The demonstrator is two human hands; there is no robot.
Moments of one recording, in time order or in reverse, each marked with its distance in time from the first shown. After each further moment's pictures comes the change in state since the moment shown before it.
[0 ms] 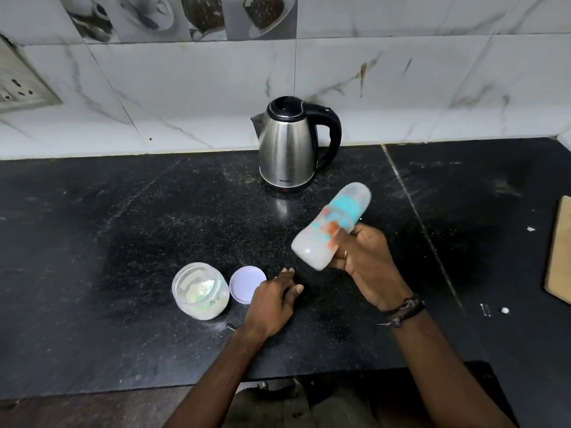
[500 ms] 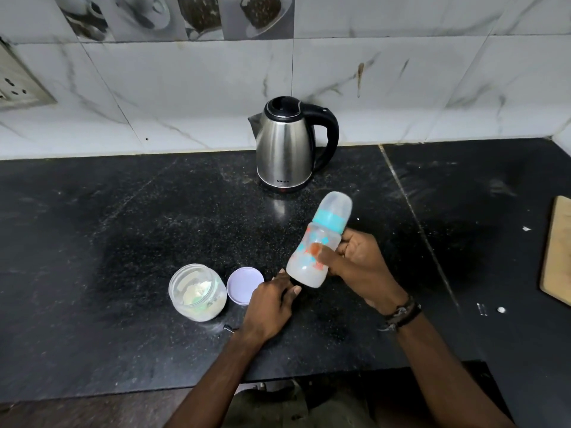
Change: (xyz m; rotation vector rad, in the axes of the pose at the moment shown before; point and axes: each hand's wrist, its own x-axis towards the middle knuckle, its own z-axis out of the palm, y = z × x) left_hand -0.003 0.005 0.001 0.012 0.023 0.004; right_hand -0.003 0.010 -0.005 -0.173 -0.021 -0.055
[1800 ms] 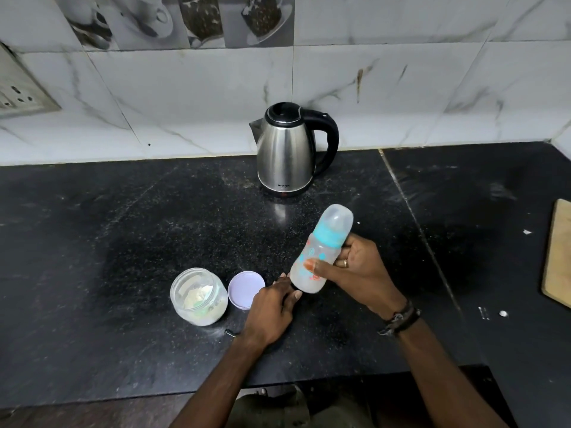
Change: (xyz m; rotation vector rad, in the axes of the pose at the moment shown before) left_hand 0.000 -0.002 0.001 -0.008 0.002 -0.006; right_hand -0.003 -0.002 -0.001 0.015 0.017 0.040
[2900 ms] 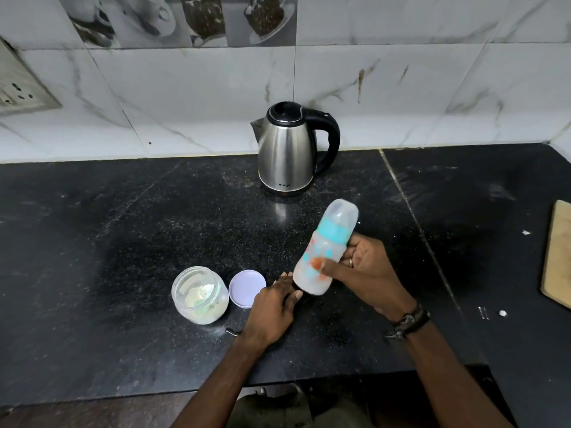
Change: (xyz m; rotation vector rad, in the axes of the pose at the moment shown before) left_hand 0.000 -0.005 0.004 -0.007 -0.024 0.020; right_hand -0.009 -0.010 -0.001 0.009 -0.049 -0.051
